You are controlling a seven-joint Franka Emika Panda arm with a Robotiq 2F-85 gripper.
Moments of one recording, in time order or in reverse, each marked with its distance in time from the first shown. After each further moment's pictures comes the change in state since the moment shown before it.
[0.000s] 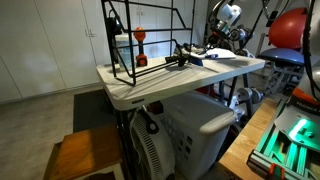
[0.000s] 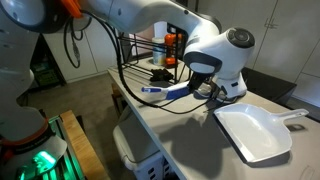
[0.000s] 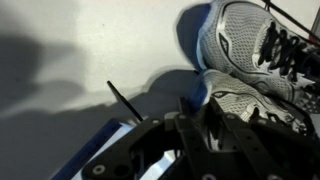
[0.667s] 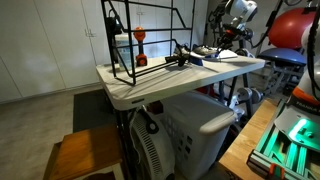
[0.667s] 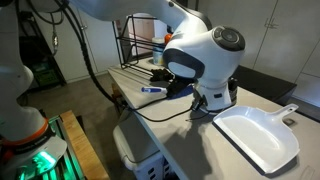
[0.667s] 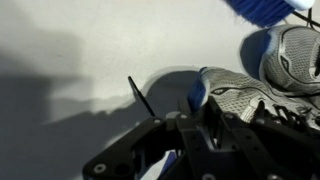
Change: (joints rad) arm 0.019 -0.225 -0.111 -0.323 -0.051 -0.060 0.033
